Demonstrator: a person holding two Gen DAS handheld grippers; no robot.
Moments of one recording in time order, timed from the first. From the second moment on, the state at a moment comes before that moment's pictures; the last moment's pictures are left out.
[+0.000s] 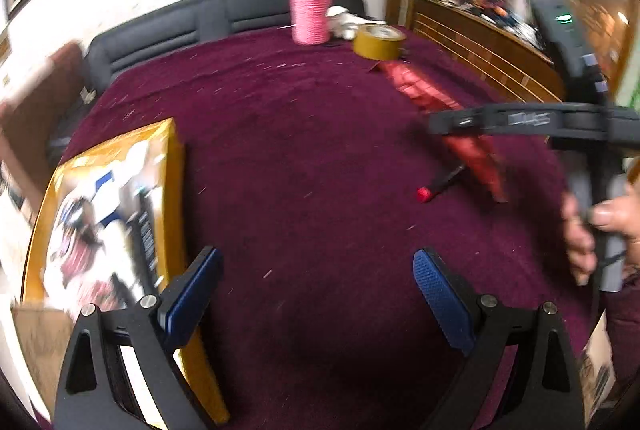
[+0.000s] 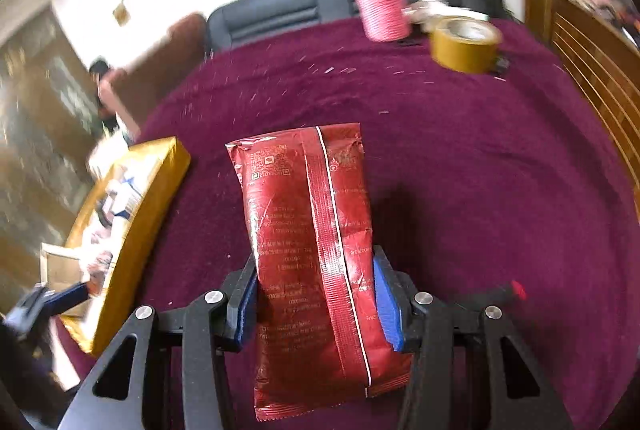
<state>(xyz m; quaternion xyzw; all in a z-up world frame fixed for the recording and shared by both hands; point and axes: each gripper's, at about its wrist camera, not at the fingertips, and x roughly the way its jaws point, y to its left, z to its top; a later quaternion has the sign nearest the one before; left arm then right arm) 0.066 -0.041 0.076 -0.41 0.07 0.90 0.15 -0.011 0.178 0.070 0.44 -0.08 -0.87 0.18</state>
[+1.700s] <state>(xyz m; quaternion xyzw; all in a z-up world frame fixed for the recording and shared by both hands) 0.029 0.091 0.040 -0.44 0.15 0.84 0.27 0.067 0.312 0.022 0.44 -0.27 -0.85 0.15</state>
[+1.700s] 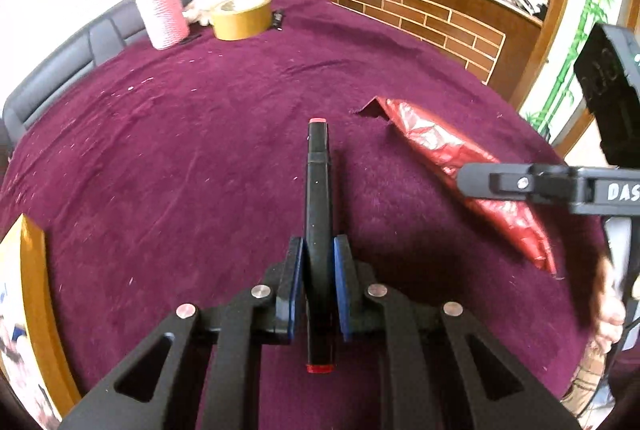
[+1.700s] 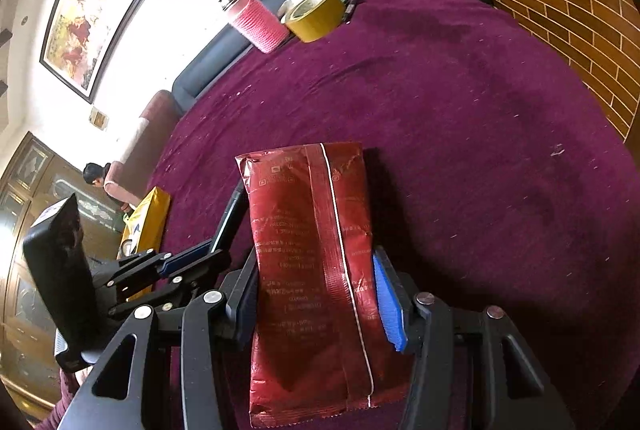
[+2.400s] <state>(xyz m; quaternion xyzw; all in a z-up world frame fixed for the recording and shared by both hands) 0.094 -0.050 0.111 -0.37 0.06 0.91 0.16 0.067 0.189 0.058 0.45 -0.20 -0.83 0.24</state>
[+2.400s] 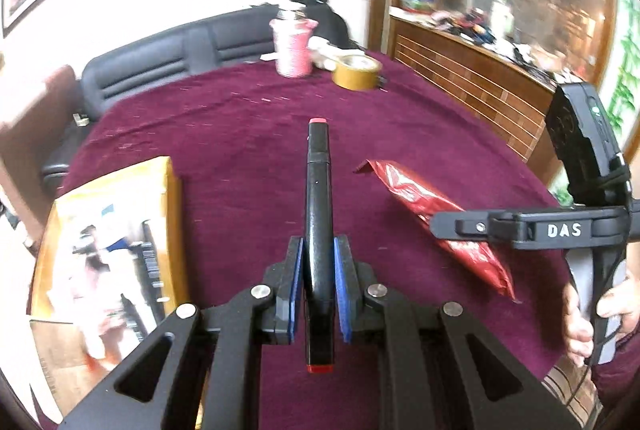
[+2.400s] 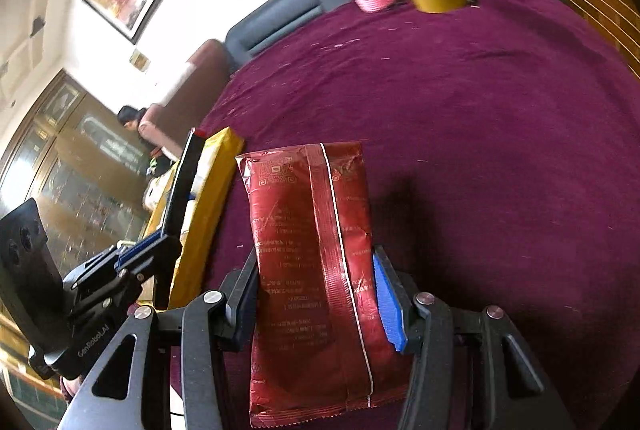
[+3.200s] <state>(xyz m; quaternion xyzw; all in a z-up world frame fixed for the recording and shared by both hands) 0.079 -0.214 0.111 -0.36 0.02 0.93 0.00 0.026 -0.005 0.093 0.47 -0.14 -0.80 0.34</state>
